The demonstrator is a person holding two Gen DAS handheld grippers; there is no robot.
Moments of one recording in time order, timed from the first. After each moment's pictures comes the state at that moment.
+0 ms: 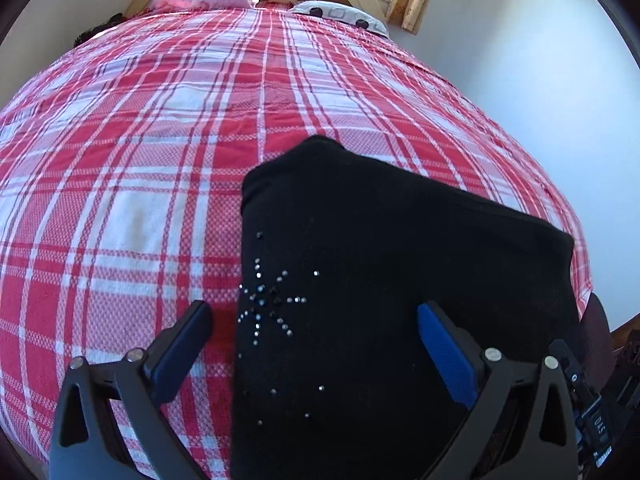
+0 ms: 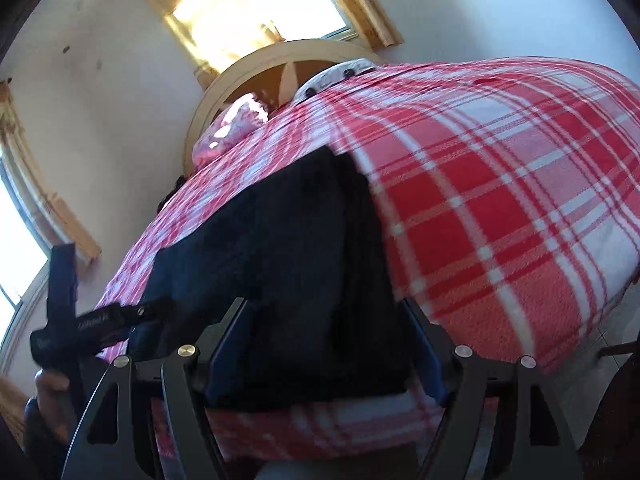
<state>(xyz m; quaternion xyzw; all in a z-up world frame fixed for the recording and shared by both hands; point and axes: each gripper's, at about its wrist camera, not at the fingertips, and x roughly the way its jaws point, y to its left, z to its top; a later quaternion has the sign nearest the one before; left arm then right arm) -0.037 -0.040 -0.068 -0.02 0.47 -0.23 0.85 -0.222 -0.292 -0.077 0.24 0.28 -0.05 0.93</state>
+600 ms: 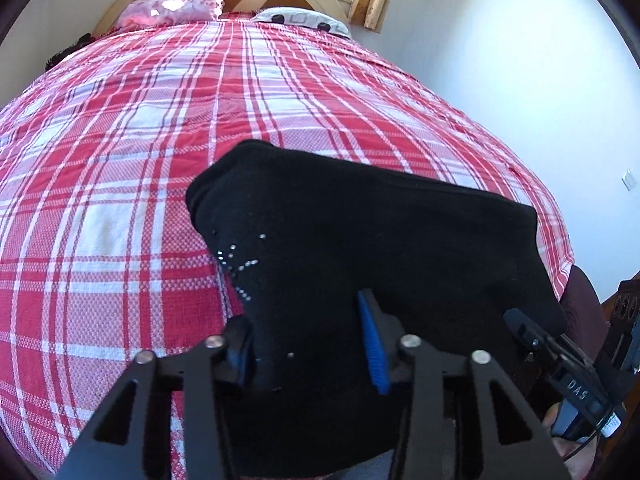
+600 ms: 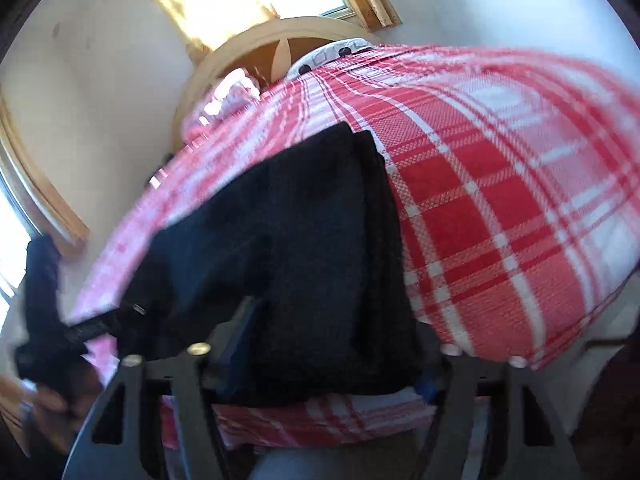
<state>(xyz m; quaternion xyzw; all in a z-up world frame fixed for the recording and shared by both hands) -0.060 -0.047 -0.056 -0.01 0.45 -0.29 0.84 -0.207 -0.276 -0.074 0.20 0.34 -0.09 0.92</state>
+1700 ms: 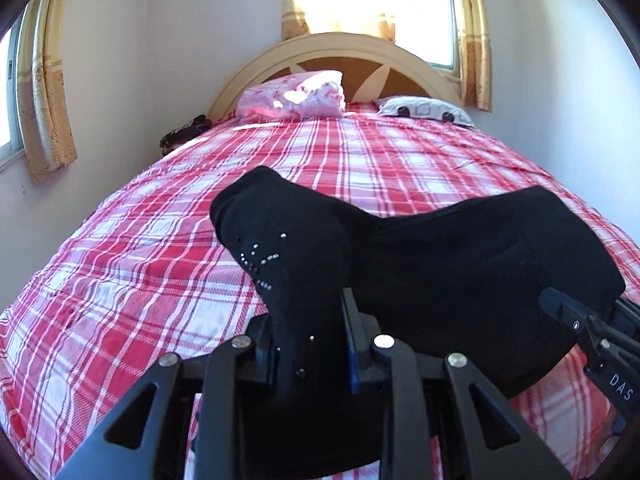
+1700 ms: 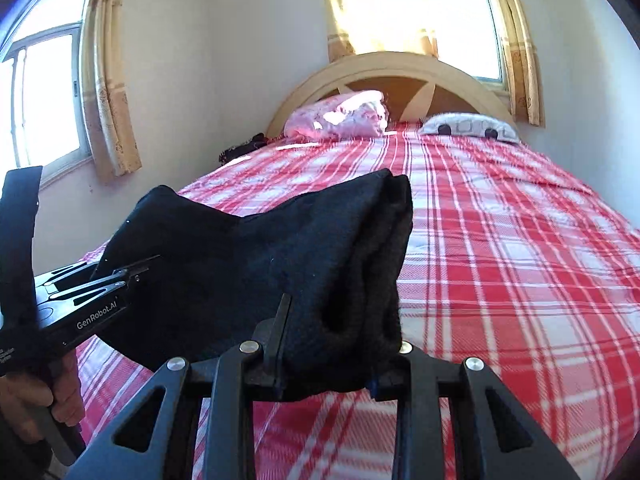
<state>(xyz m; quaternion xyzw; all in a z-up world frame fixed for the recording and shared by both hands) 0.116 0.041 -0.006 0.03 0.31 -0.08 0.95 0.063 -0.151 -0.009 0.02 0.28 0.07 0.96</state>
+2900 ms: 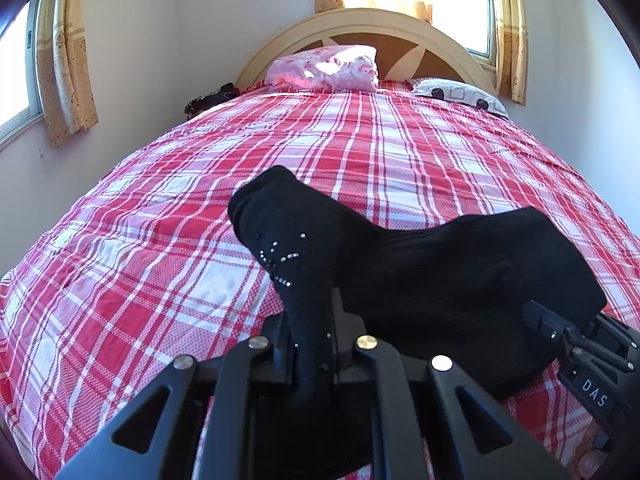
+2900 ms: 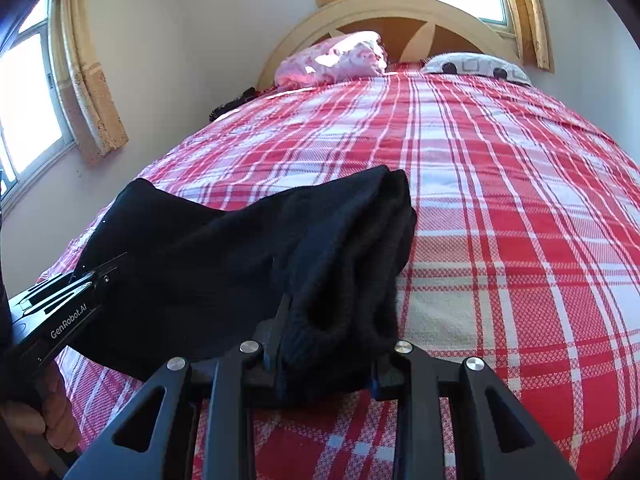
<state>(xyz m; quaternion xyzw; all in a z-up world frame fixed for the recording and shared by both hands) 0.119 0.049 -0.028 0.01 0.34 -0.02 0.94 0.116 -0.145 -0.063 0.05 0.36 0.08 0.93</state>
